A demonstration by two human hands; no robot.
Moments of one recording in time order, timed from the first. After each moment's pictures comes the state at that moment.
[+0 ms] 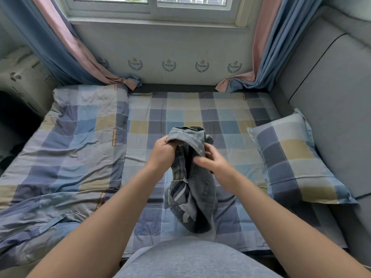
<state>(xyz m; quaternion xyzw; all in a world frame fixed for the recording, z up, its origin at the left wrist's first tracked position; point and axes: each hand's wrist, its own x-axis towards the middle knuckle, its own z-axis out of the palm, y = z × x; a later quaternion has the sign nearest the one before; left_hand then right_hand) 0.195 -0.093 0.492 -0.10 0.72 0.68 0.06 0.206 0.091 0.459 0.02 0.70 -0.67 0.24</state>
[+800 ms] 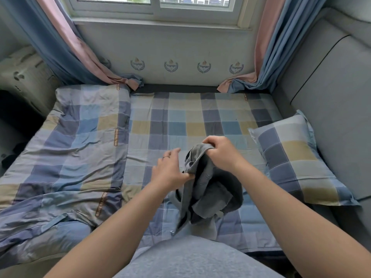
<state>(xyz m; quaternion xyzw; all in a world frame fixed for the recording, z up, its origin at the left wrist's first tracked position) 0.216 -0.094 0.450 -0.05 0.95 0.26 0.16 0.177 0.086 0.493 -0.07 0.91 -0.41 0.08</state>
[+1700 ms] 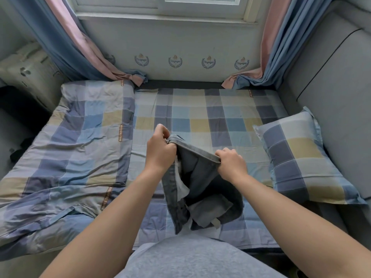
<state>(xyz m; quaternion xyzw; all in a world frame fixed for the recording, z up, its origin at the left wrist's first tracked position) 0.200 -0.121 0.480 -0.09 0.86 0.50 -0.09 0.184 0.108 0.409 -0.05 0.99 -0.12 0.07</state>
